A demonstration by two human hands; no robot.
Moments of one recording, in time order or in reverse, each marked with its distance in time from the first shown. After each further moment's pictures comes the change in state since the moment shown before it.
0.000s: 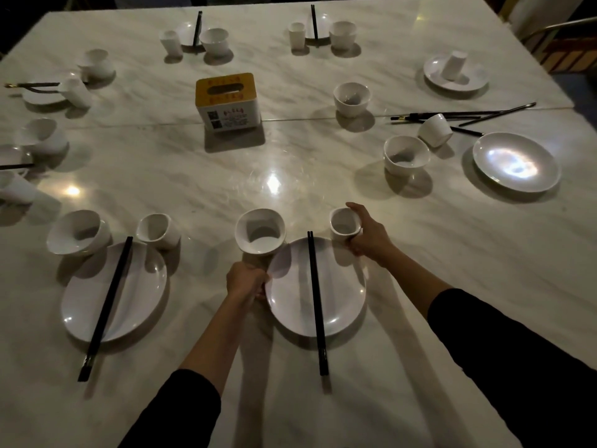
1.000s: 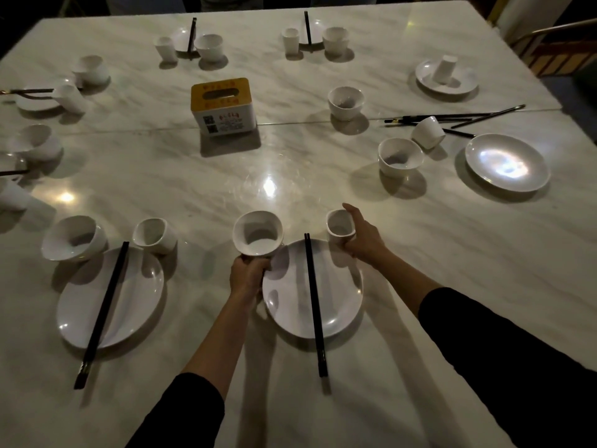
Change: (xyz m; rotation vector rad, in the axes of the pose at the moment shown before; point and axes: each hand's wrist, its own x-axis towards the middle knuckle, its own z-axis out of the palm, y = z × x) left_hand -0.014 0.016 0.005 -0.248 -0.070 0.045; right_hand 0.004 0.005 0.009 -0.062 0.027 -0.050
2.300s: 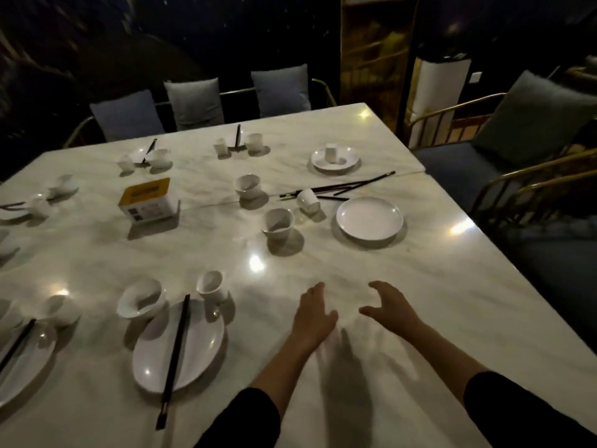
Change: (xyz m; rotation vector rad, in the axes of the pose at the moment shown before) left_hand -0.164 -0.032 0.368 0.903 -0.222 0.701; right_hand -0.095 0.263 -0.244 -0.183 0.073 0.024
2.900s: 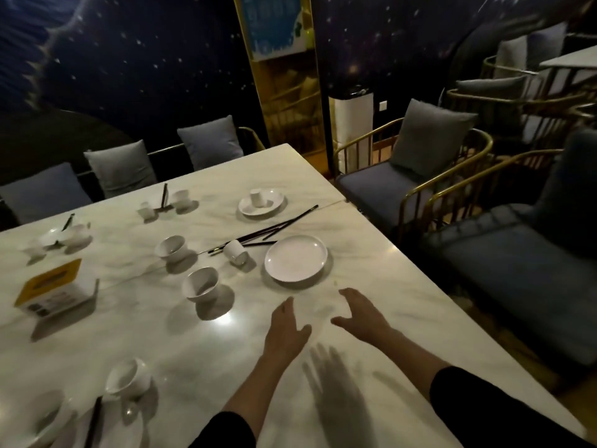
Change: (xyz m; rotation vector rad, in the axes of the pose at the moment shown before) left_hand 0.067 0.097 0.042 0.131 -0.038 0.150; right_hand 0.025 0.081 -0.080 0.084 0.147 -0.005
